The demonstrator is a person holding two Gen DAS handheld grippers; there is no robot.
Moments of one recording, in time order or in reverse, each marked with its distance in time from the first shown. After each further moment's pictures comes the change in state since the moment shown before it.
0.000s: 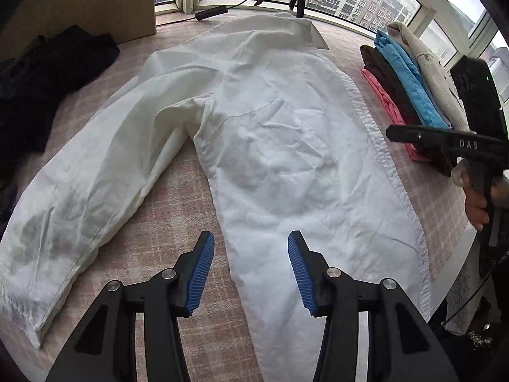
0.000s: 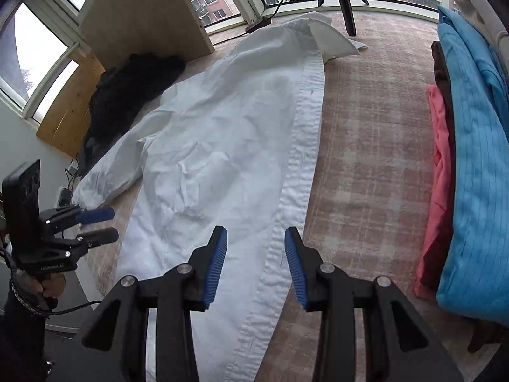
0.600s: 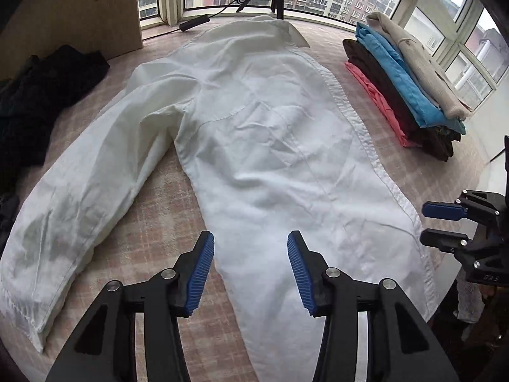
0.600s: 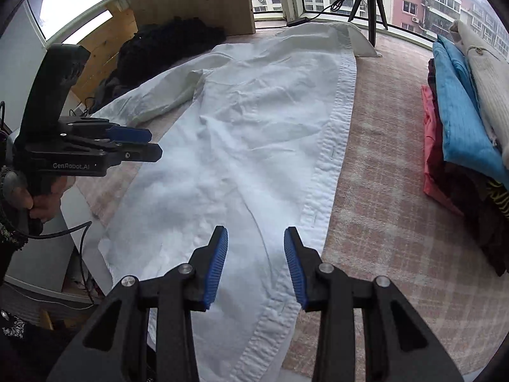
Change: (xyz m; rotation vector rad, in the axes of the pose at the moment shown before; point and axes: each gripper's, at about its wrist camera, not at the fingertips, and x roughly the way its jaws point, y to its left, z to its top) left arm 0.001 -0.042 -0.033 0.103 0.006 -0.033; right arm -0.025 0.071 -0.102 -0.202 -0.033 -0.116
